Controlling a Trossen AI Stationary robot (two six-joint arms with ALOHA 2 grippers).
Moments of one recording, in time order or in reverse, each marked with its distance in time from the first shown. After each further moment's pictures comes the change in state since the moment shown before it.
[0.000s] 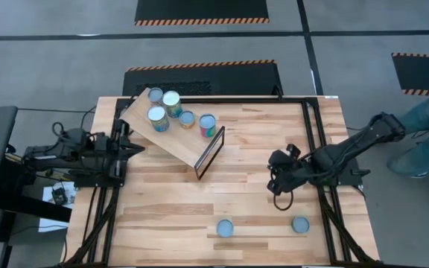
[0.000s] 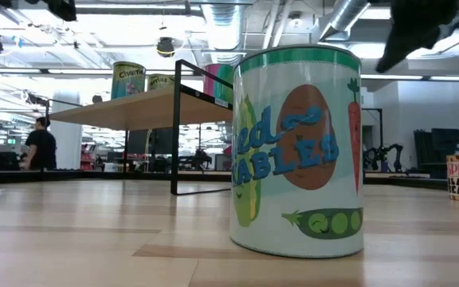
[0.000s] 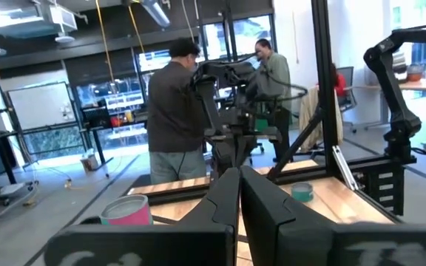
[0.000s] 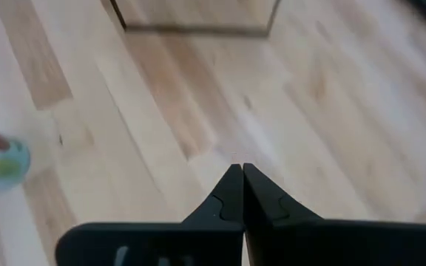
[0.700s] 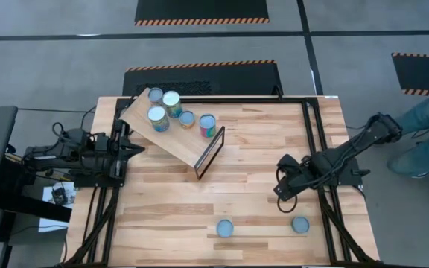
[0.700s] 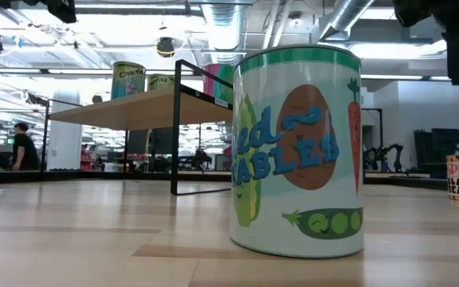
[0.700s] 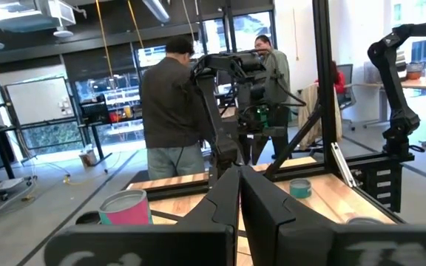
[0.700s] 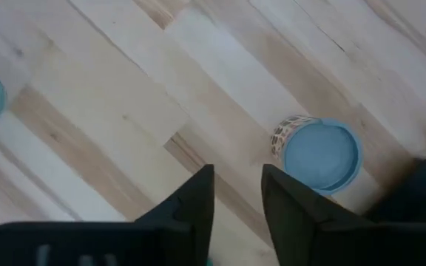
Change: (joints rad) left arm 0.000 -0.006 0.000 -0.021 0.000 -0.009; right arm 0.050 0.059 0.069 -0.310 -0.314 0.429
